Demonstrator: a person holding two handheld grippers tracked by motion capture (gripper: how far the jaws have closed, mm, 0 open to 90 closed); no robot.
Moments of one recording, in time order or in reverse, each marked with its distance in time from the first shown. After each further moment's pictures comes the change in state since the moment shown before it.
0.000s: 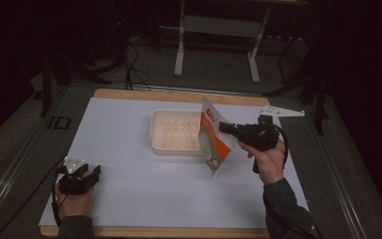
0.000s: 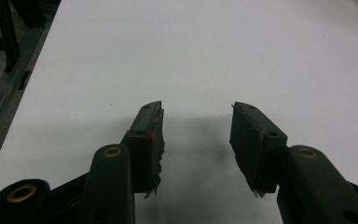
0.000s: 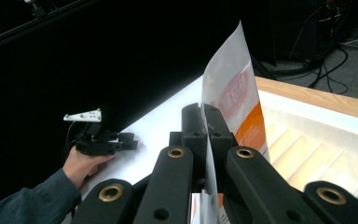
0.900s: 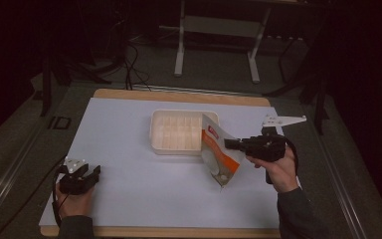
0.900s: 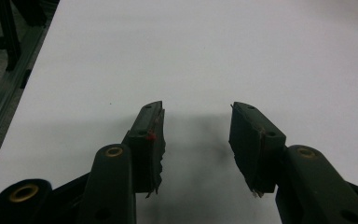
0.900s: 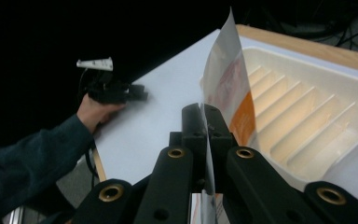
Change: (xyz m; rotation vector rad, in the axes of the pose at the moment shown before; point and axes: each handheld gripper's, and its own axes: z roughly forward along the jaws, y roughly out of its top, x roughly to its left) left arm -0.001 0.000 0.001 0.009 0.006 0.005; right arm 0.000 -0.016 -0.019 0.172 0.051 -0.036
